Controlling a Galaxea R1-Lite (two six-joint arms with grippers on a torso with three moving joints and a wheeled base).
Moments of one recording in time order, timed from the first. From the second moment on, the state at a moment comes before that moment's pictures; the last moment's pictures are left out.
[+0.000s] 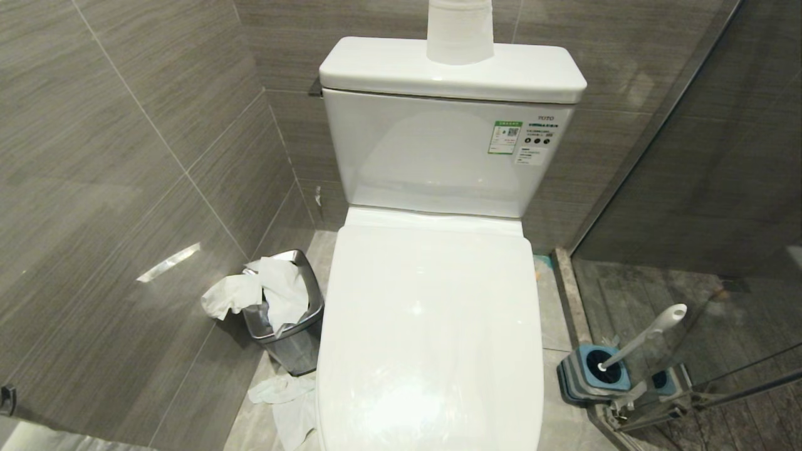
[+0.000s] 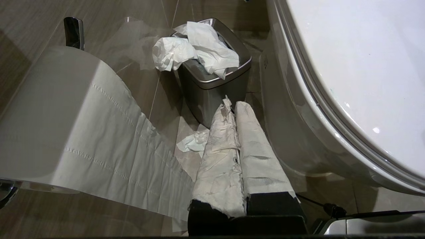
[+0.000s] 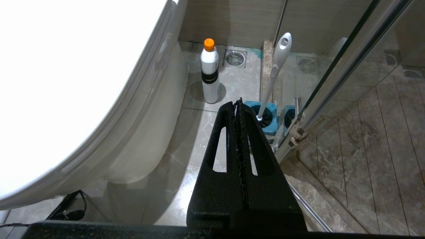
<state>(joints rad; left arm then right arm) -0.01 0.00 -0.01 0.05 -0.03 0.03 0.01 0.00 -0.02 0.04 -0.02 0.06</state>
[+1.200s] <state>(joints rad) -0.01 0.00 -0.01 0.05 -0.03 0.03 0.01 0.00 -0.02 0.03 -0.02 0.06</state>
